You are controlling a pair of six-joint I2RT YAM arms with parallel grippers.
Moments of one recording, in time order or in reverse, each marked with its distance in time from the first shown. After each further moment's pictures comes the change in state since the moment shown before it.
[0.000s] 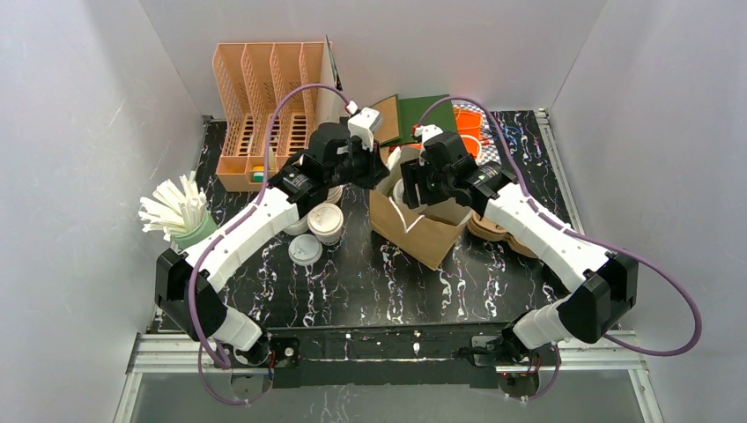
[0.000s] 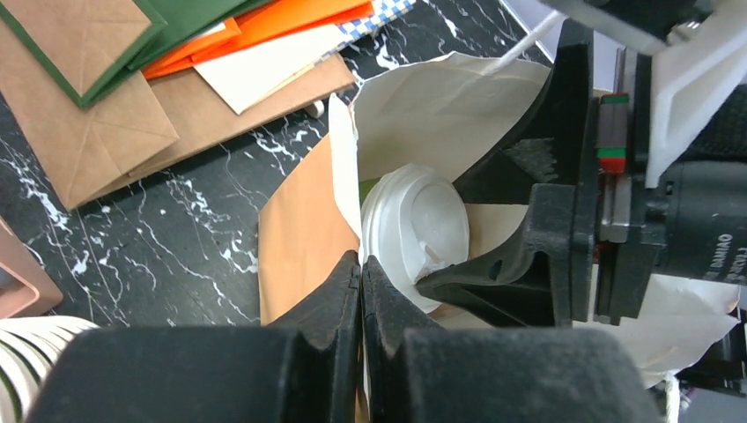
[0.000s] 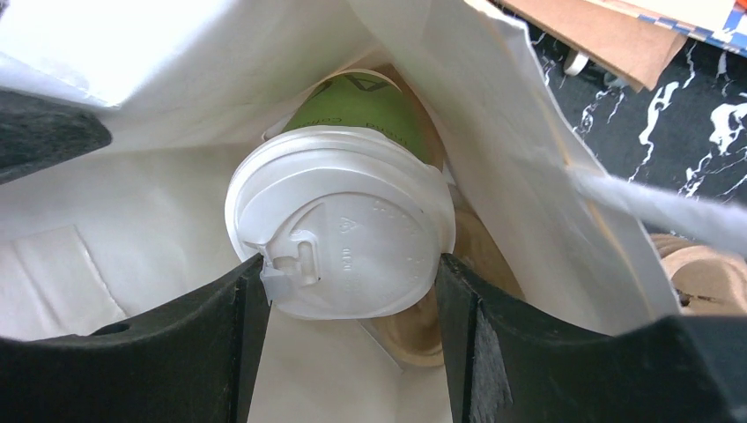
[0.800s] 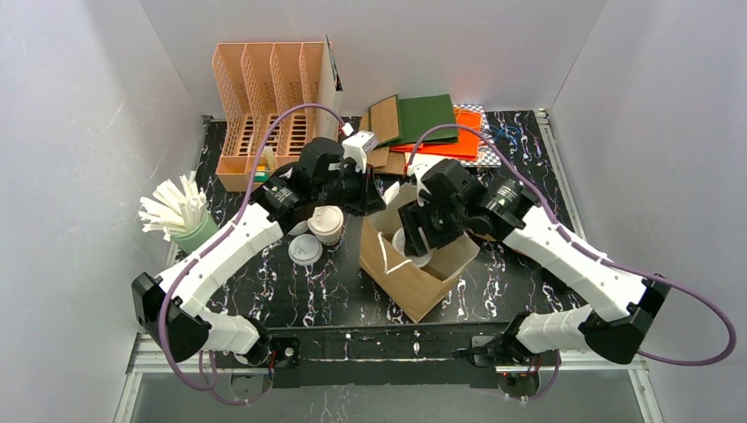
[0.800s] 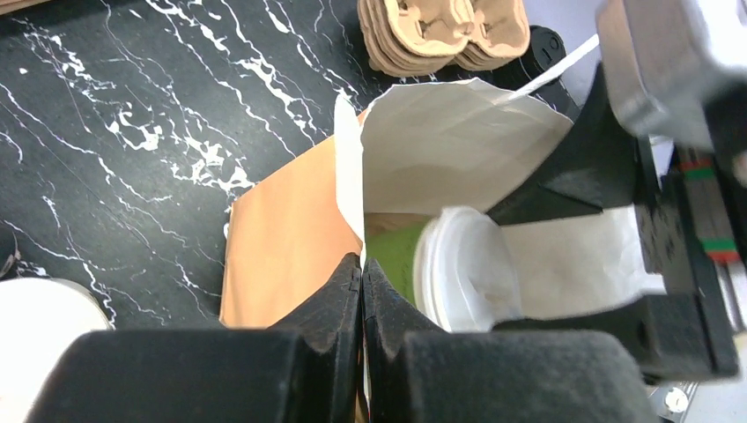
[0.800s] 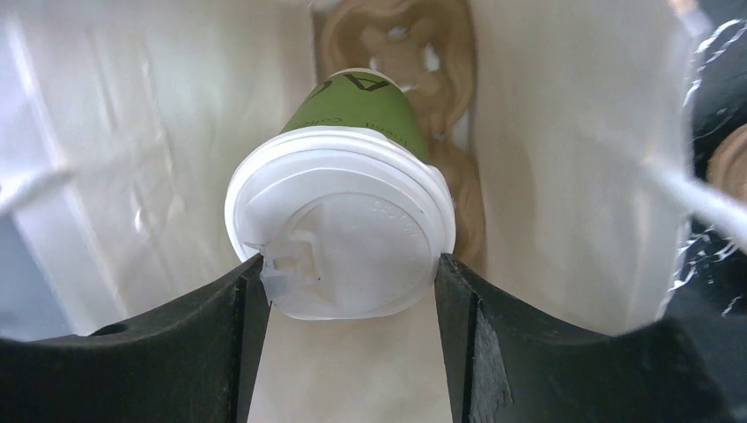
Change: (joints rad) left arm -0.050 -0.133 -0.027 -0.267 0.109 -0.137; right arm 0.179 -0.132 0.070 -0.407 -0.147 0.069
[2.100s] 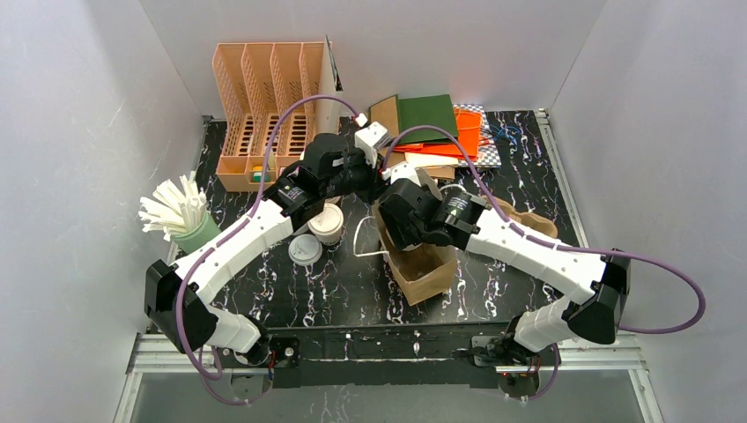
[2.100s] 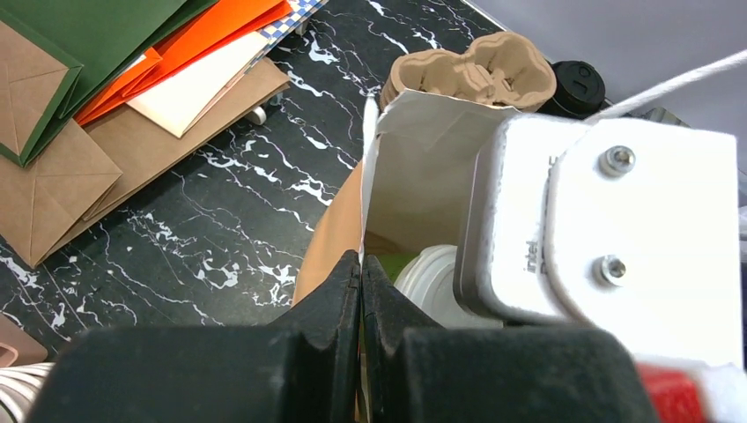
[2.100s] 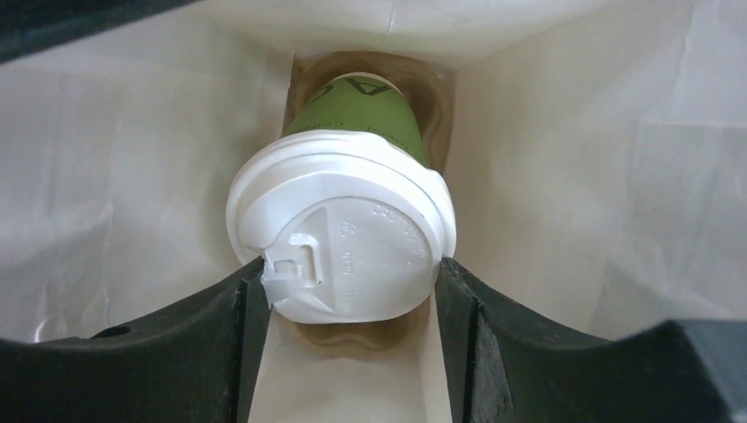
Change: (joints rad) left arm 0.008 0.051 -0.063 0.309 0.045 0.278; right arm 0.202 0.130 -0.014 0.093 0.508 0.098
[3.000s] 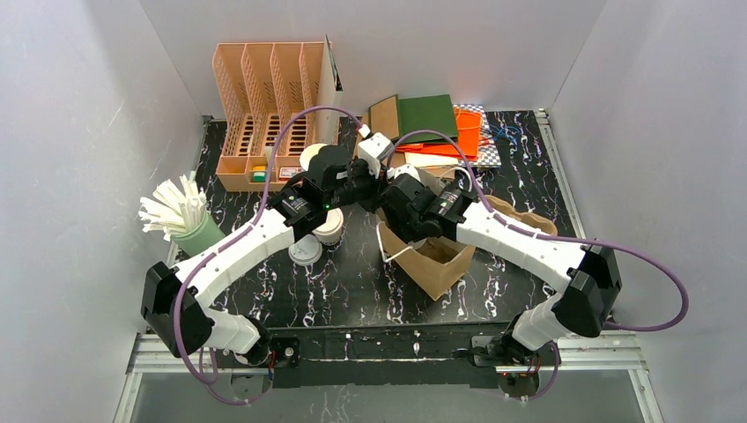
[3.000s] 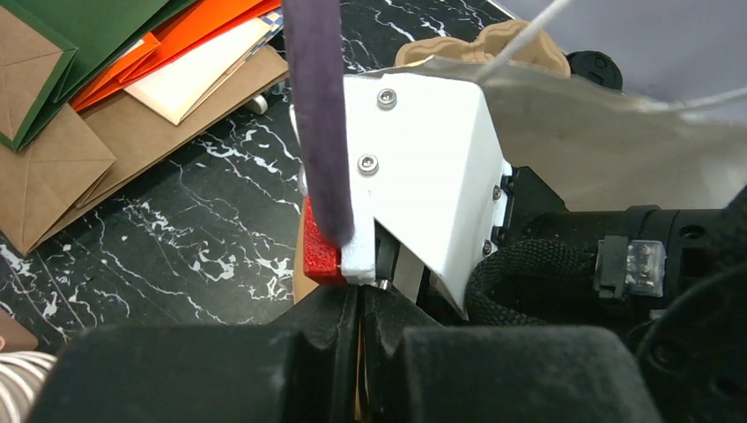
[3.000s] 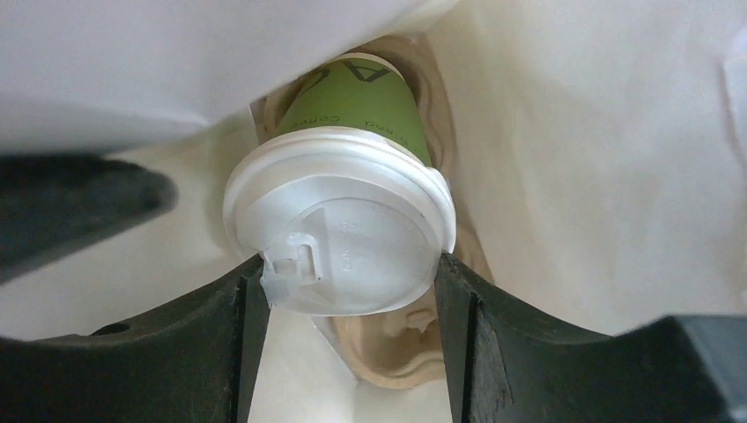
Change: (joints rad) left arm -0.041 -0.019 -0.073 0.055 -0.068 -0.006; right arm -0.105 0.058 -0.091 0.095 -0.074 -0.011
